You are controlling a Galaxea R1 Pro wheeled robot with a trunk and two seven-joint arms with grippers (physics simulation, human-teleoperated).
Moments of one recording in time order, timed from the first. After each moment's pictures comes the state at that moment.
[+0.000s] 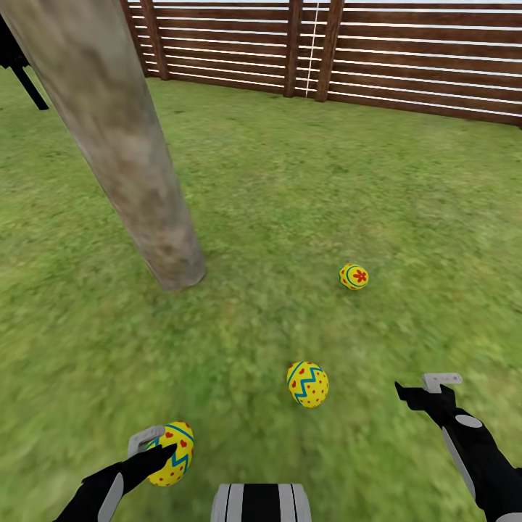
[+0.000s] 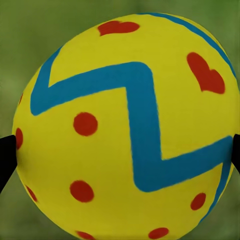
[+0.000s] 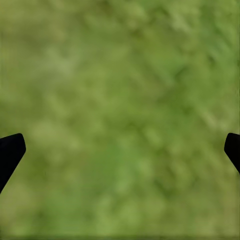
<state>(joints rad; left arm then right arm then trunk) -0.42 0.03 0.43 -0.57 -0.02 0.29 -0.30 -0.43 -0.27 -0.21 -0.92 0.08 0.20 0.14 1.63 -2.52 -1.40</state>
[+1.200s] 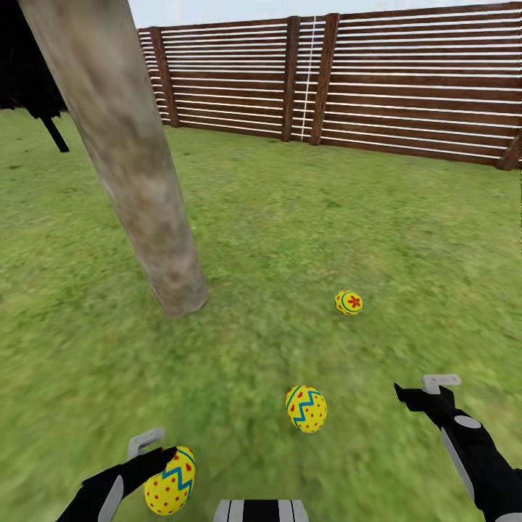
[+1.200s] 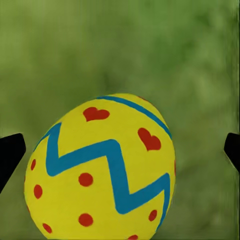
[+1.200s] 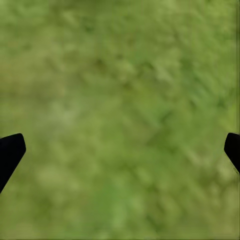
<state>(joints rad) -0.42 0.03 0.43 -0.56 -0.03 0.29 -0.30 -0.43 -0.26 -0.21 -0.92 0.08 0.20 0.14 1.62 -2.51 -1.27</state>
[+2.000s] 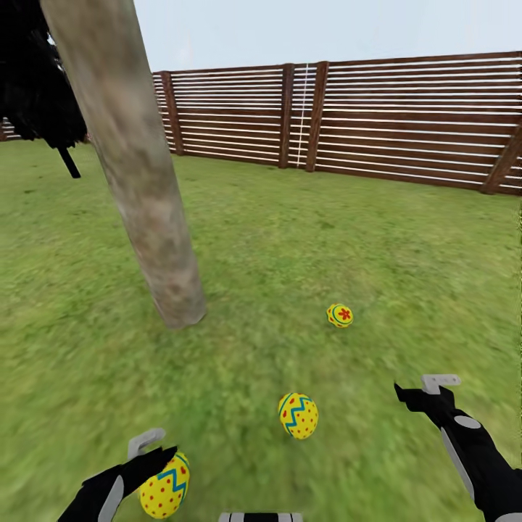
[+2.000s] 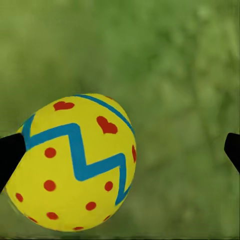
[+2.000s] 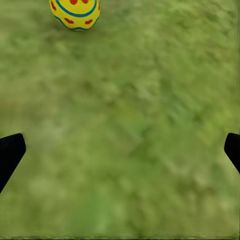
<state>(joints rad) -0.42 0.03 0.44 -0.56 -0.03 0.28 -0.29 -0.43 -0.26 -0.21 -0.92 0.08 0.20 0.14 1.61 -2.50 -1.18</state>
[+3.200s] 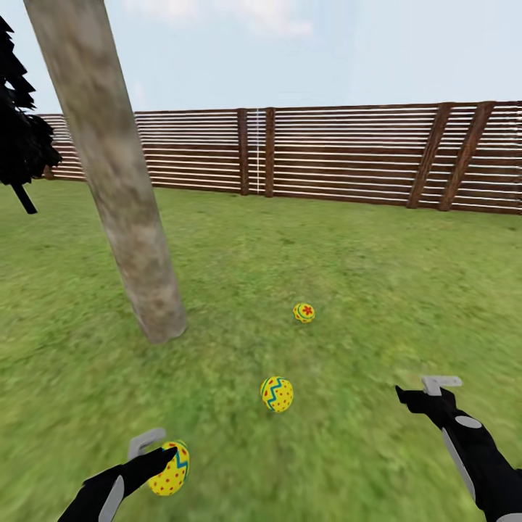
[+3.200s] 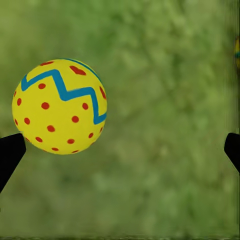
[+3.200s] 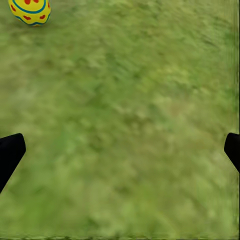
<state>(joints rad) -0.42 0.03 0.43 -0.56 -0.03 0.28 -0.29 -0.43 -0.27 -0.21 -0.91 0.08 0.22 0.14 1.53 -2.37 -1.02</state>
